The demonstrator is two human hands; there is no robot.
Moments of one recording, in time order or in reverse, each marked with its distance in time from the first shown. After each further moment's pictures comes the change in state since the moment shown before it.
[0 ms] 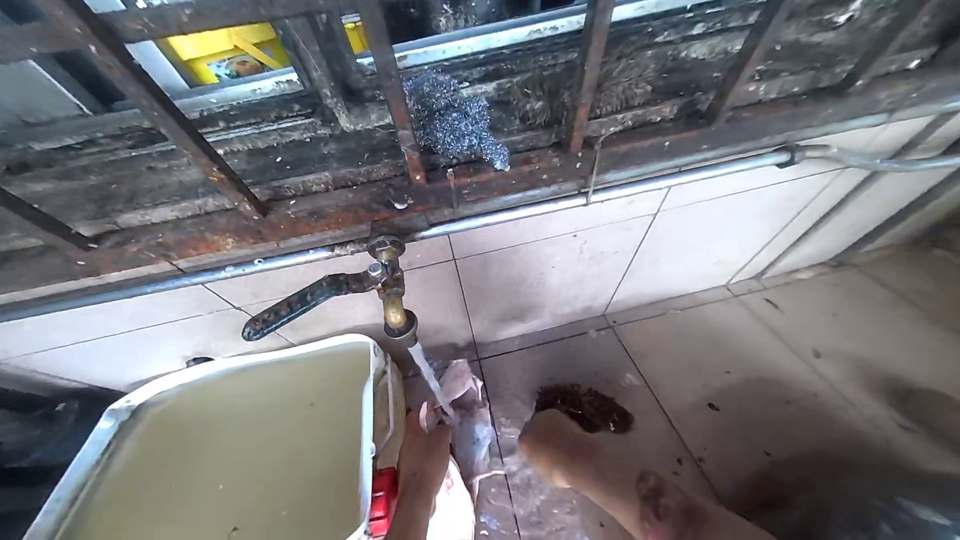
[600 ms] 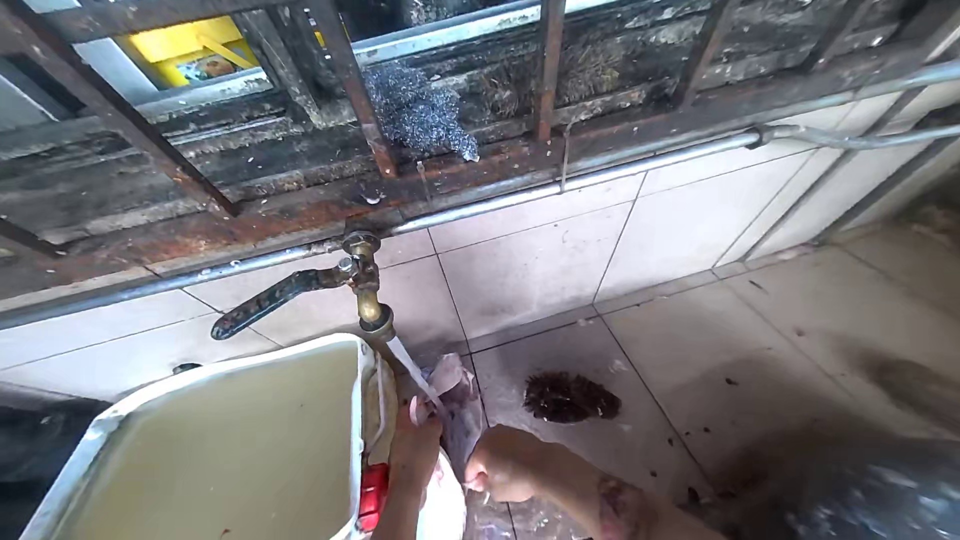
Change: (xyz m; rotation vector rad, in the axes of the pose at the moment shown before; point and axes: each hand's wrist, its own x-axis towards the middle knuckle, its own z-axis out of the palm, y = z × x) left_hand 0.000 0.003 -0.002 -0.014 0.016 0.025; right_hand 0.026 -0.023 0.018 0.253 0.163 -0.457
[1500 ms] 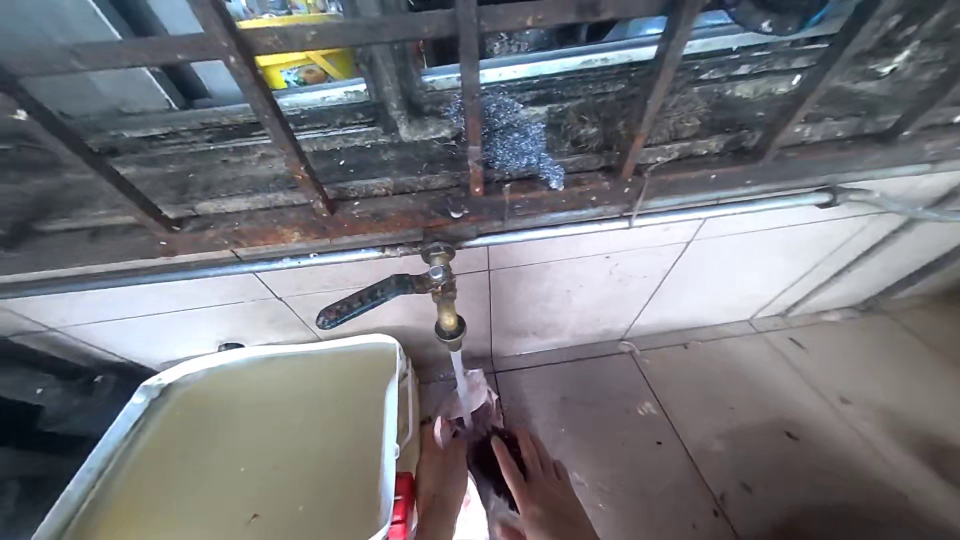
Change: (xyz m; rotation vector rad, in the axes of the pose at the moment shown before) left_hand -0.010 -0.008 0.005 -0.133 0.039 0.021; right_hand -0.011 -0.009 0.064 -0.056 0.681 0.420
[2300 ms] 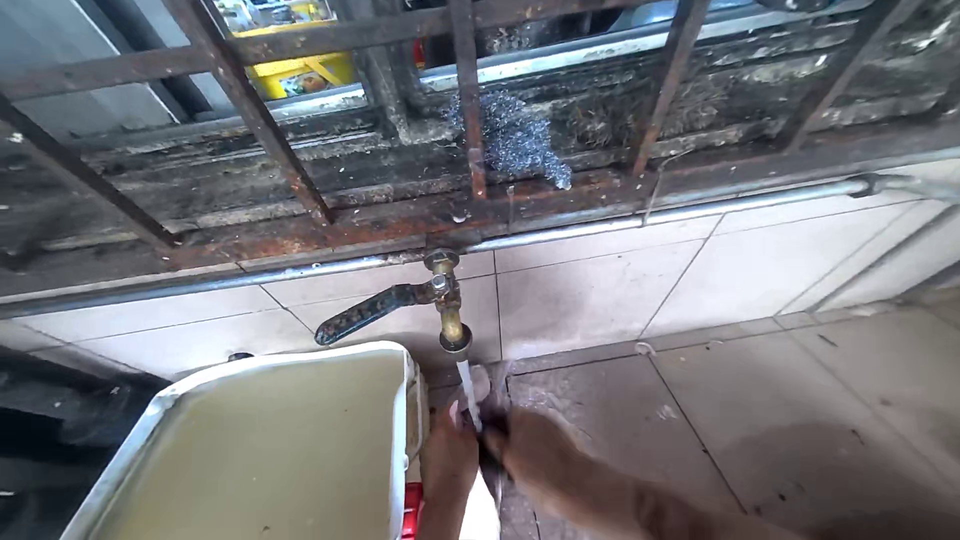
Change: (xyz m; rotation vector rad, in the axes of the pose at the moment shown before) left_hand 0.017 0.038 -0.009 0.492 -0.025 0.046; right_hand 0.085 -0.041 -0.081 -0.009 -0.386 0.161
